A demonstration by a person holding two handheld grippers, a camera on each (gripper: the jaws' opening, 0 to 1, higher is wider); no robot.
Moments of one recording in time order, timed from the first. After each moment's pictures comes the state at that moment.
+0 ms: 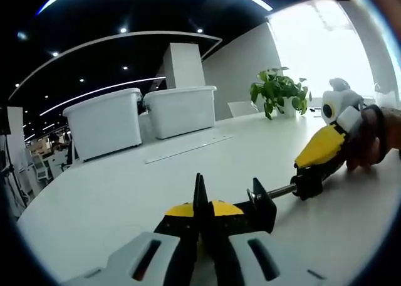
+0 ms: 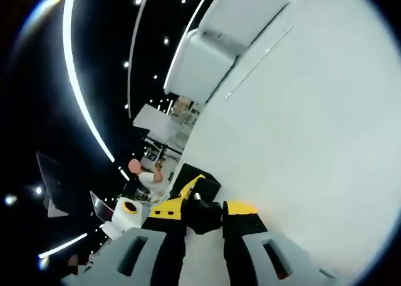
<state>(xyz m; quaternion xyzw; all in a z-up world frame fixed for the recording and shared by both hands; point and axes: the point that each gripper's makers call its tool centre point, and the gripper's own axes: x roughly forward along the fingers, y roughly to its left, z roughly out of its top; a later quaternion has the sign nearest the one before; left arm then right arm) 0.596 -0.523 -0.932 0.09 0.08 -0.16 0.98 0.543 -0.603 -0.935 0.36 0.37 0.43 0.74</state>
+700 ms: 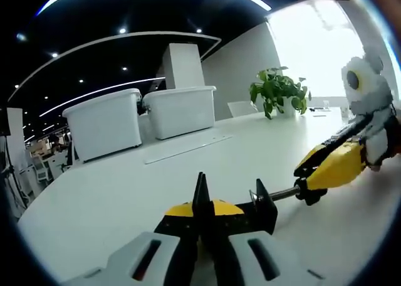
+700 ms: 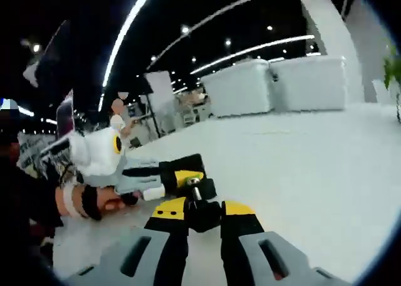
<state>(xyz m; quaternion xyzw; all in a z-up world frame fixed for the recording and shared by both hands) 0.596 -0.525 -0.931 0.09 0.08 -0.16 0.98 0.552 -0.592 -0.913 -0.08 0.09 0.46 0.88</state>
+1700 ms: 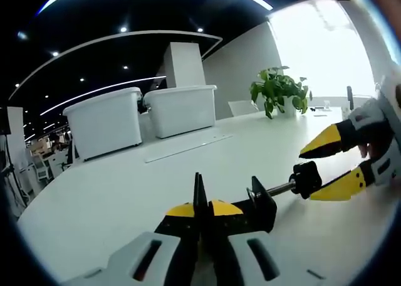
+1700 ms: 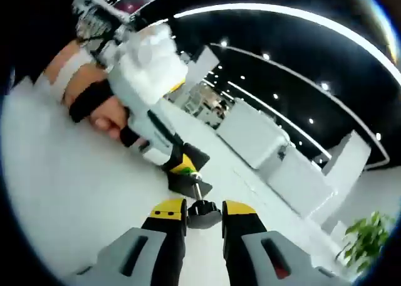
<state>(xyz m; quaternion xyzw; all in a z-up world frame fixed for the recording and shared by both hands) 0.593 -0.528 -0.933 0.09 0.08 -0.16 0.98 0.546 -0.597 -0.890 -0.21 -0.02 0.43 0.88</state>
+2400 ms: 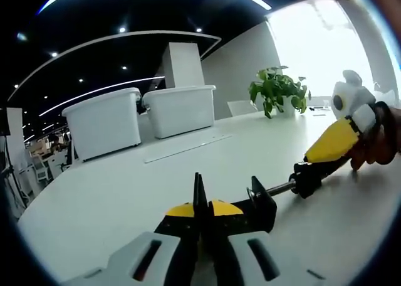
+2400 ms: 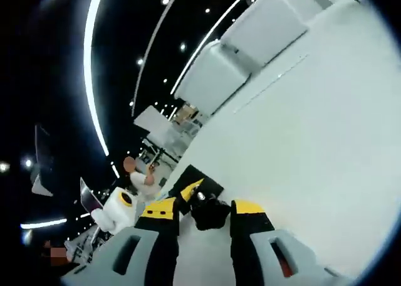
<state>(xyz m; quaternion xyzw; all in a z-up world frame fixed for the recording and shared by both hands) 0.594 -0.530 -0.932 0.09 0.08 -0.17 0.98 0.573 -0.611 -0.938 0.35 0.32 0.40 0.79</state>
